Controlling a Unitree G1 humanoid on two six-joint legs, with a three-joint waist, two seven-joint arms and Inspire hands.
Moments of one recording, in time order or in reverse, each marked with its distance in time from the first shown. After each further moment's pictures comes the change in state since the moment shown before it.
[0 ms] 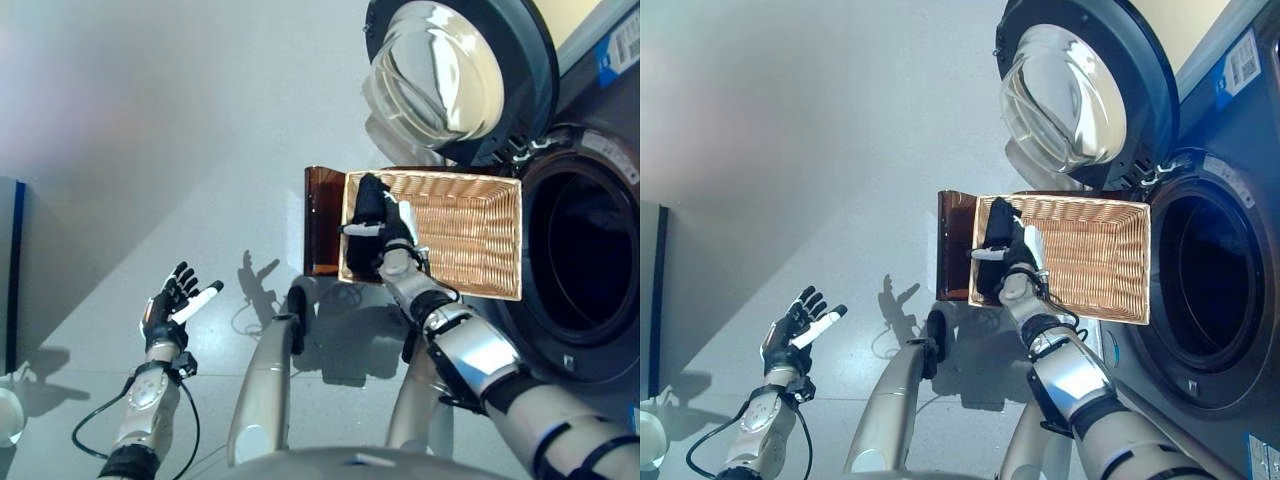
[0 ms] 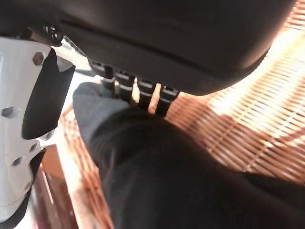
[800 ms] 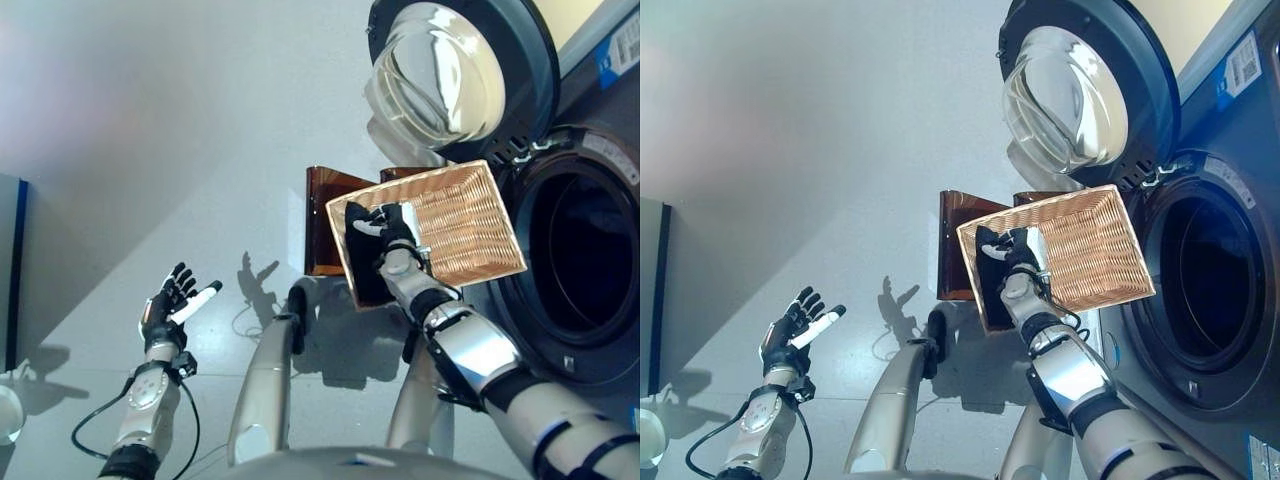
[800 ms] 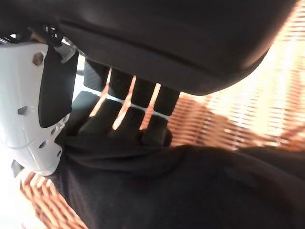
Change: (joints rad) left arm -0.001 0.000 0.000 0.000 0.006 0.001 0.023; right arm -0.010 -0.009 -0.048 0.025 0.083 -0.002 0.003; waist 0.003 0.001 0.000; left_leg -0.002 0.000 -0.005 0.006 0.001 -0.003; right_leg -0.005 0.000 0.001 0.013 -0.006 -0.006
